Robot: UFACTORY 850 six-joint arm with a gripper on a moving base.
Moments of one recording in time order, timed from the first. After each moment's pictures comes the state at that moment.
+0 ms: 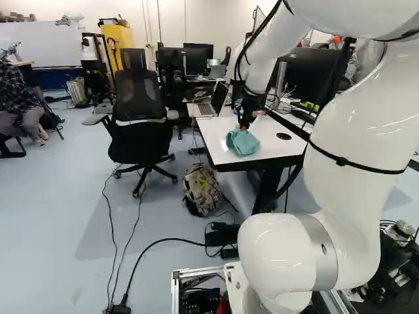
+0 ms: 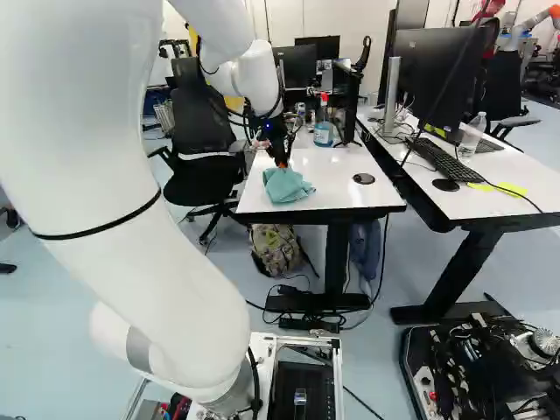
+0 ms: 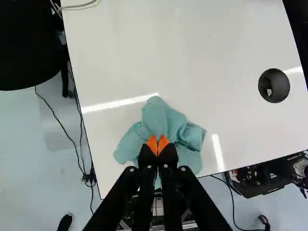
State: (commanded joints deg) arm -8.4 -5.0 -58.7 0.0 -32.3 0.0
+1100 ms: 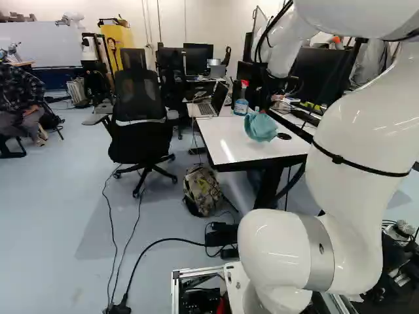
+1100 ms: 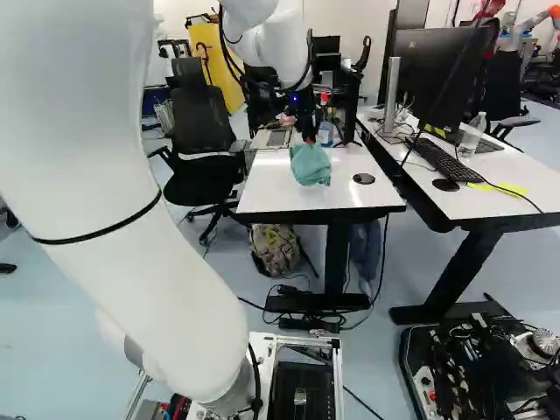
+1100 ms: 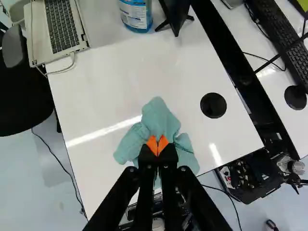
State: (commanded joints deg) arm -18.1 -5.2 -66.7 0.0 -32.3 0.0
